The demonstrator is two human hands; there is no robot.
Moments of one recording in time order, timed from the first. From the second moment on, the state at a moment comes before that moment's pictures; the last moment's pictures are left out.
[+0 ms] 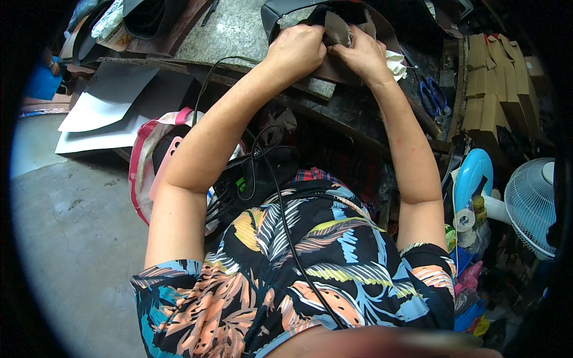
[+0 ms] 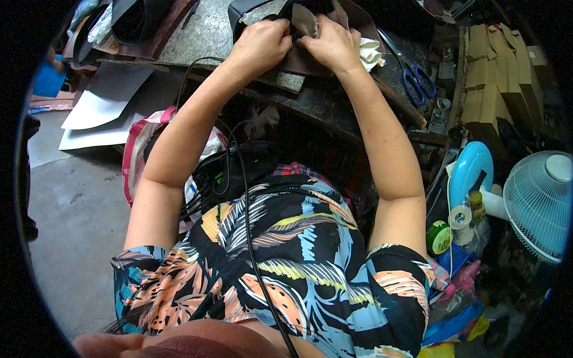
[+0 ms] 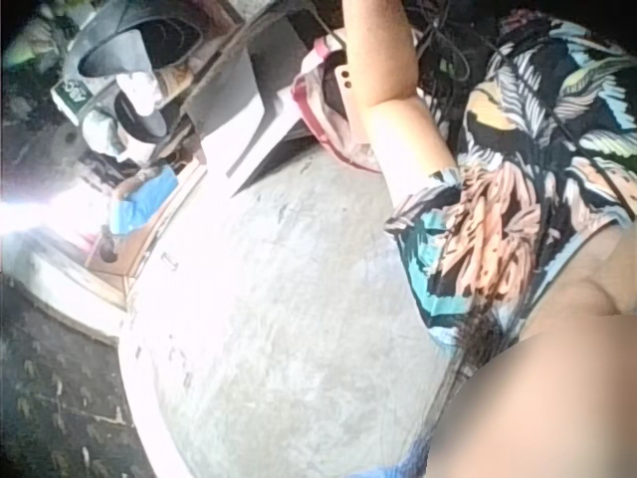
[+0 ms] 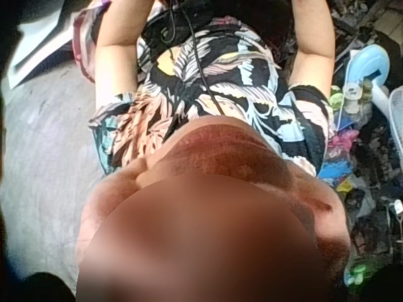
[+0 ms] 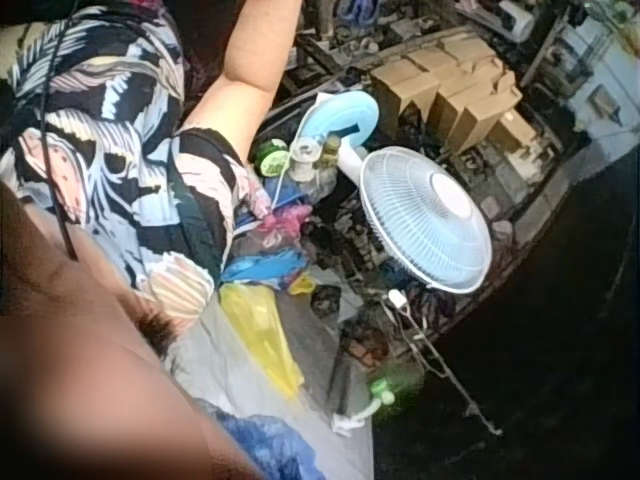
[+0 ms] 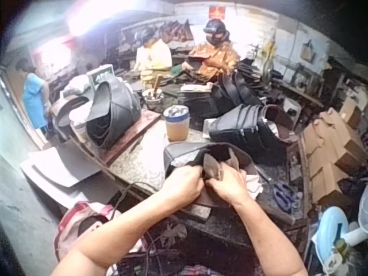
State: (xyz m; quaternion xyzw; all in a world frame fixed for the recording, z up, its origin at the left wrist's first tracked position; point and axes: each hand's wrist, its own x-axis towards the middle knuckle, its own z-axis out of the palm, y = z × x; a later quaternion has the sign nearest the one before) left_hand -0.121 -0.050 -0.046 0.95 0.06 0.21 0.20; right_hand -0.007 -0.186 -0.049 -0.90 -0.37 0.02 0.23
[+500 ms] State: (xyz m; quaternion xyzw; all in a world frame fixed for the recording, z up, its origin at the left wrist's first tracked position) left_hand -0.113 -0.050 -0.045 0.95 0.09 0.20 0.23; right_hand 0.003 -0.190 -0.056 -0.85 -0.34 0.06 0.39
